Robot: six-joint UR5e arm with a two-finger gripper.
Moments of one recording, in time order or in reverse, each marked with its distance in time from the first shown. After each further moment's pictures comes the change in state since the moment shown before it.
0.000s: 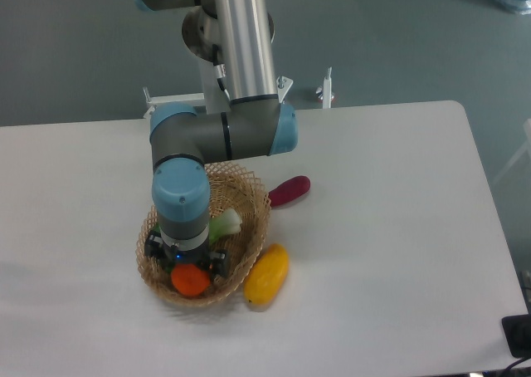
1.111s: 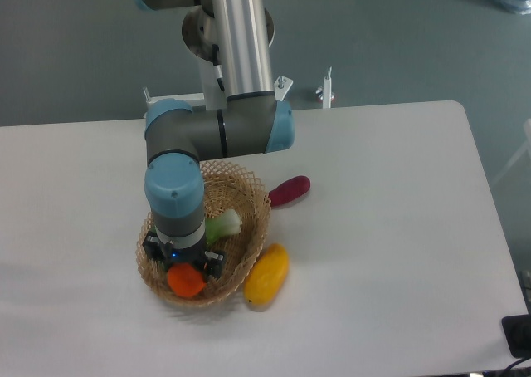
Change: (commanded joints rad) arm 0.009 0.047 0.077 -0.014 0.028 0.014
